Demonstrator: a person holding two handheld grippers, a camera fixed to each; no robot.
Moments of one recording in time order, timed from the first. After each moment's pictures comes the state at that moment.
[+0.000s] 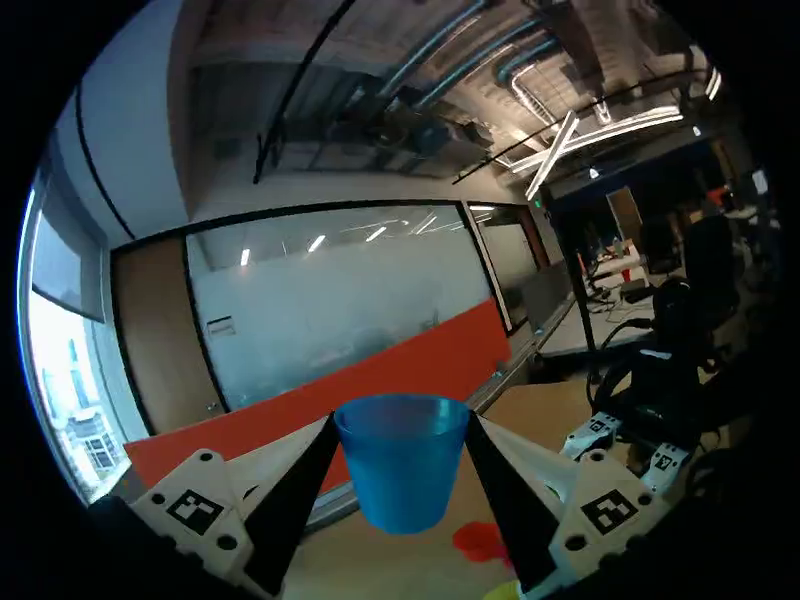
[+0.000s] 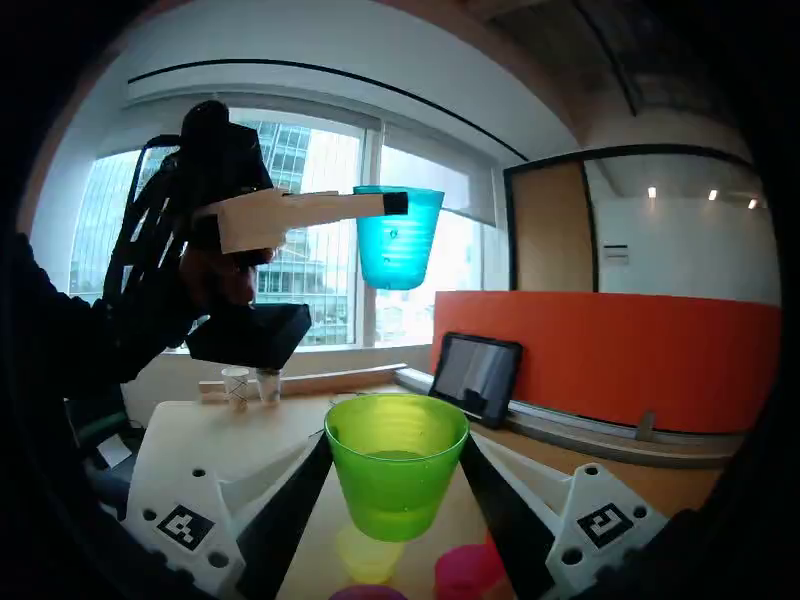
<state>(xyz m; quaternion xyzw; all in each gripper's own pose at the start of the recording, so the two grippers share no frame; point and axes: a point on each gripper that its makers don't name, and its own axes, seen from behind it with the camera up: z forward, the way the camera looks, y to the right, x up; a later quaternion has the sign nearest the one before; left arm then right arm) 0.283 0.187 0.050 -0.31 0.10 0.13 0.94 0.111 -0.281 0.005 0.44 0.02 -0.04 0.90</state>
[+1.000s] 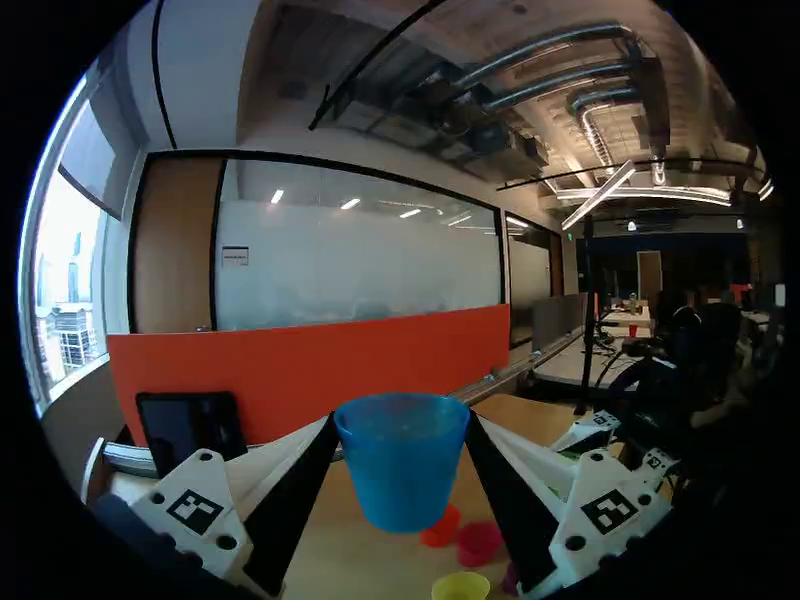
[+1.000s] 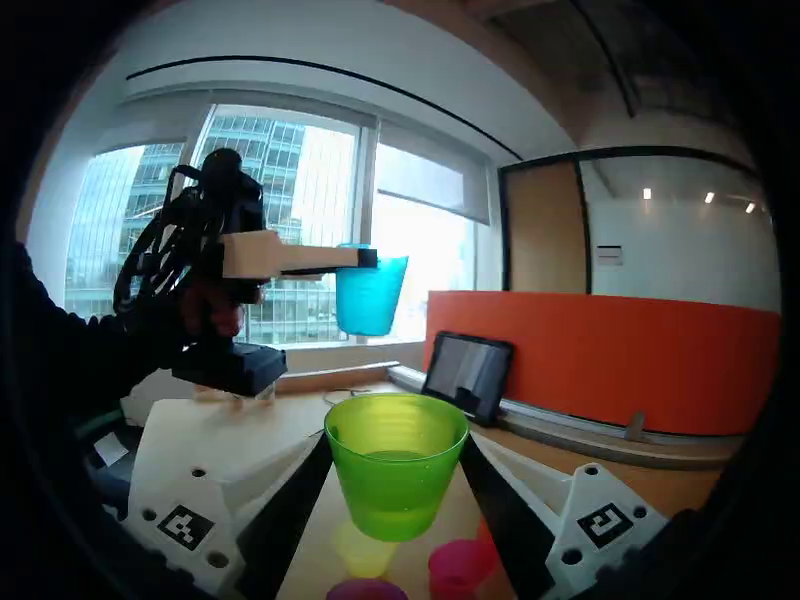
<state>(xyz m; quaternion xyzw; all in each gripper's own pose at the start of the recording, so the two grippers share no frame) 0.235 0.149 0.065 -0.30 0.03 0.01 0.95 0.119 -0.271 -0.006 0.42 0.01 -0.04 0.90</state>
